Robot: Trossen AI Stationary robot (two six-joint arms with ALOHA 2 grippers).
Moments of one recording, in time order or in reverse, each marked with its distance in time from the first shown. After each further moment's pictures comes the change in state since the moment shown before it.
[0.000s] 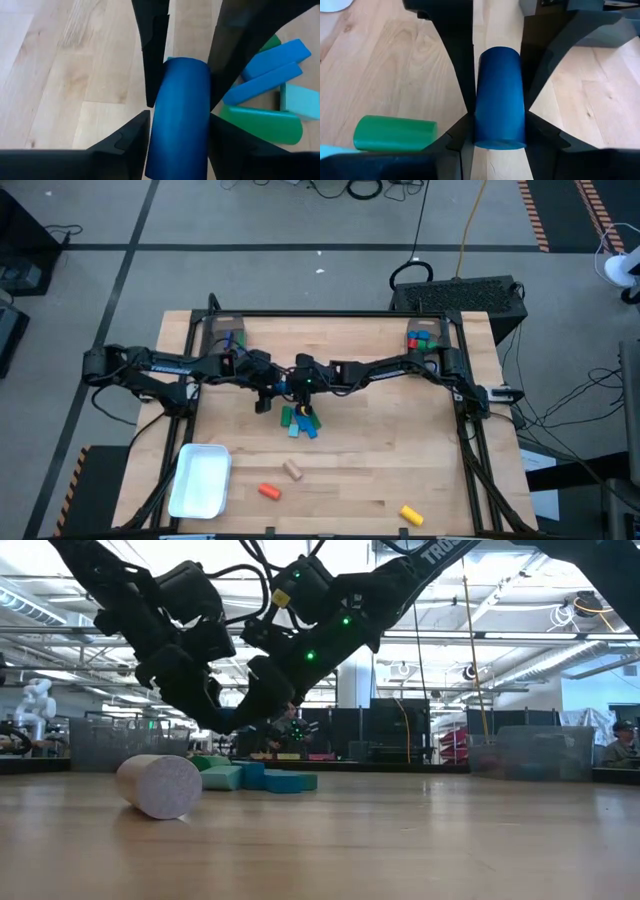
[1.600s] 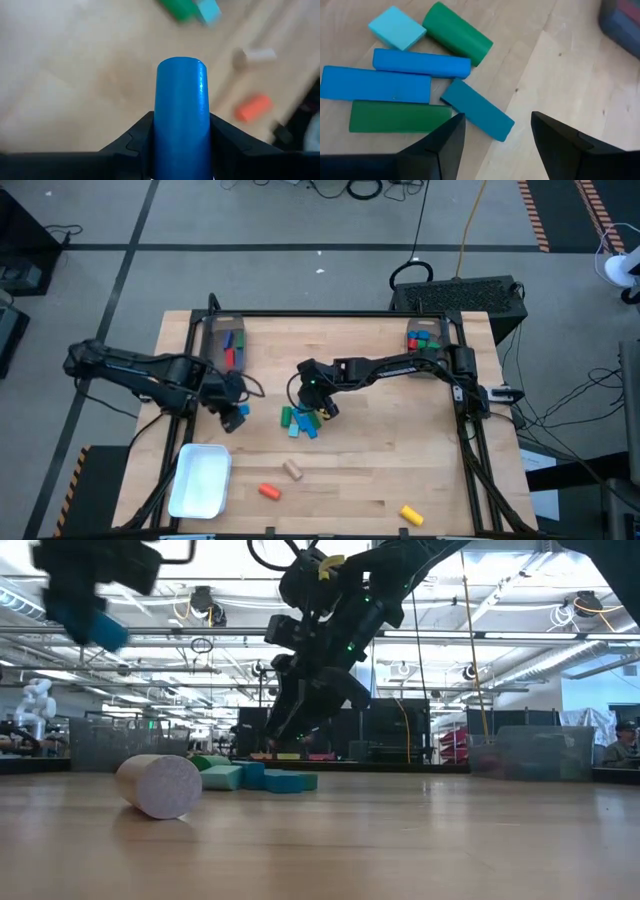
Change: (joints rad) left arm -0.401 -0.254 0.380 -1.013 0.017 -1.020; right arm 0.000 -0.092 0.000 -0.362 -0.063 -0.482
